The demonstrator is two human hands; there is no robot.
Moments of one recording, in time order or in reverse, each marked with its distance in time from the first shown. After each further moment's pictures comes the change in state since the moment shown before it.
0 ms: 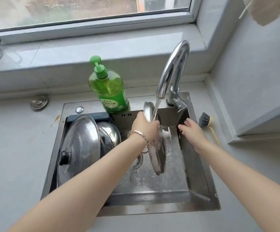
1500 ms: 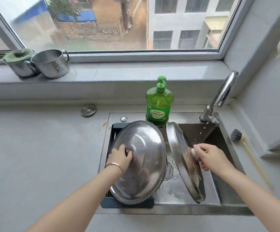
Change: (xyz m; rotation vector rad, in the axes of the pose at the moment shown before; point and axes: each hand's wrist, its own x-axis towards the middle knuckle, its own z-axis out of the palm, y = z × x) left_hand -0.022 -0.197 -0.193 0.616 0.053 -0.061; right_hand -0.137 -0.027 0.103 -0.512 0.037 -0.247
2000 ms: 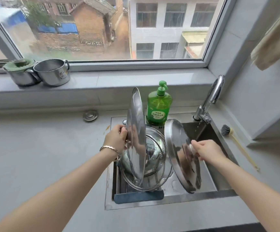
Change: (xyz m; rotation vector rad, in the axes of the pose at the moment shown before) left_hand -0.031 -0.022 -0.092 -0.558 0.262 0.332; right_hand -0.047 -0.048 0.026 -0.042 0.187 0.158
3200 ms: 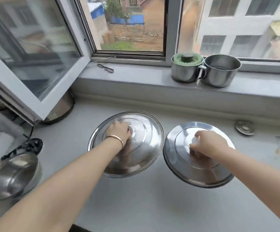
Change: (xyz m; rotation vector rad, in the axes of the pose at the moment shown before) left_hand 0.108 -0.396 -0.527 0.895 -0.053 -0.311; right_hand -0.121 -0.487 0.472 -0.692 -0.236 -0.486
